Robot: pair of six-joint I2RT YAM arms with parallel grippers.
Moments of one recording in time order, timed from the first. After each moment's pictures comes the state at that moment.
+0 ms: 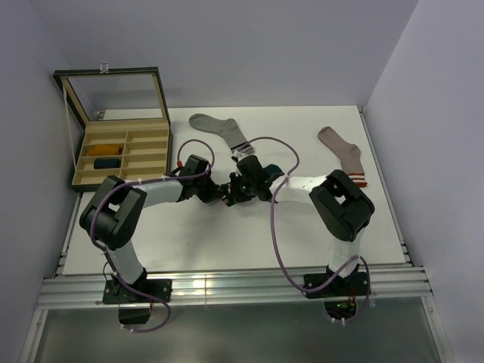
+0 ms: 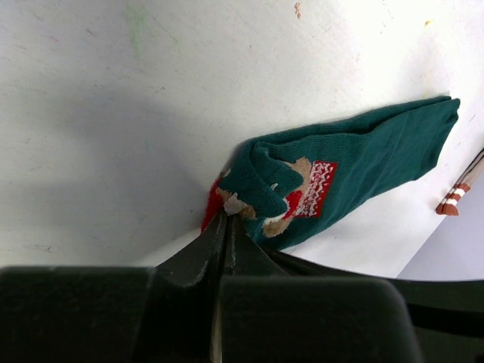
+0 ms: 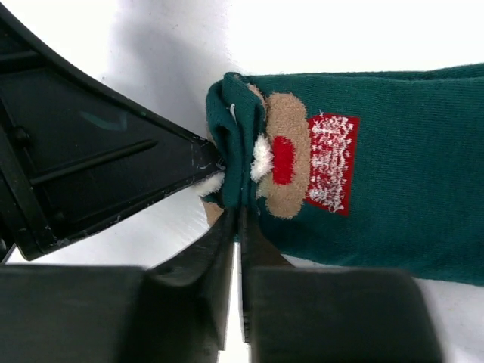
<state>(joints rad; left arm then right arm) -0.53 1.76 0.90 -0.05 0.10 -1.20 0.71 1.84 1.01 0.02 -0.14 0.48</state>
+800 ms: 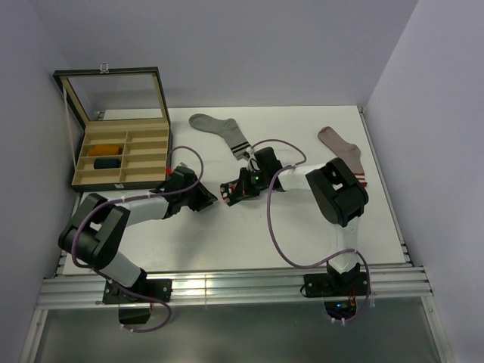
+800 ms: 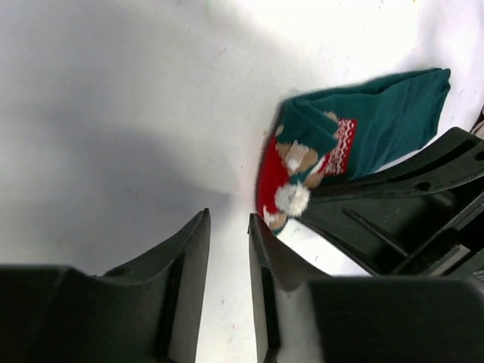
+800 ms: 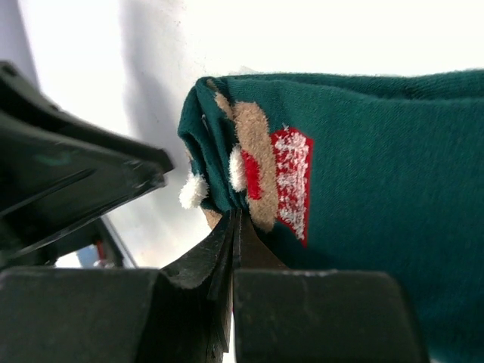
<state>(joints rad) -0.50 1.55 0.65 0.10 0.09 -1.13 0.52 1.97 1.04 0.08 -0.60 0.61</state>
